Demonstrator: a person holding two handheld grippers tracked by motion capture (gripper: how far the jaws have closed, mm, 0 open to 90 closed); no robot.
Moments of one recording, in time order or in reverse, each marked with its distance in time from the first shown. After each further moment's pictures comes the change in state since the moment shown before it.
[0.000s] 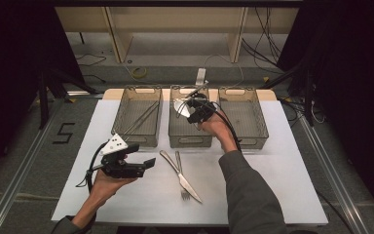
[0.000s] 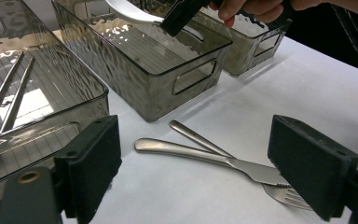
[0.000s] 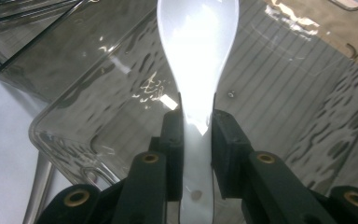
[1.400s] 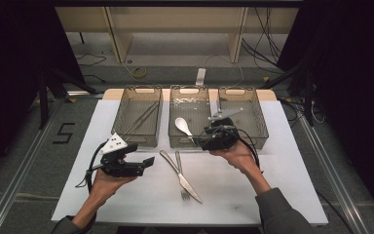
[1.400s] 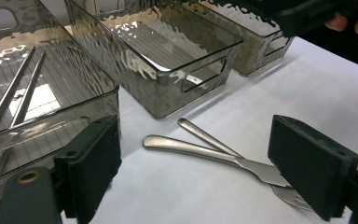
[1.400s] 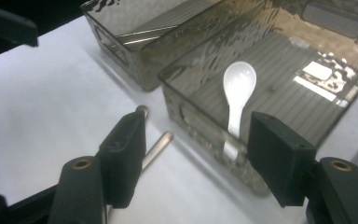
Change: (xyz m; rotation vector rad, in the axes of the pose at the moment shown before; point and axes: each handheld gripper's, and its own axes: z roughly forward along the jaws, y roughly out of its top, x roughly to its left) left arm 0.003 -0.001 0.001 0.009 0.034 -0.019; right arm 0.028 -0.104 -0.077 -0.332 0.139 -0.028
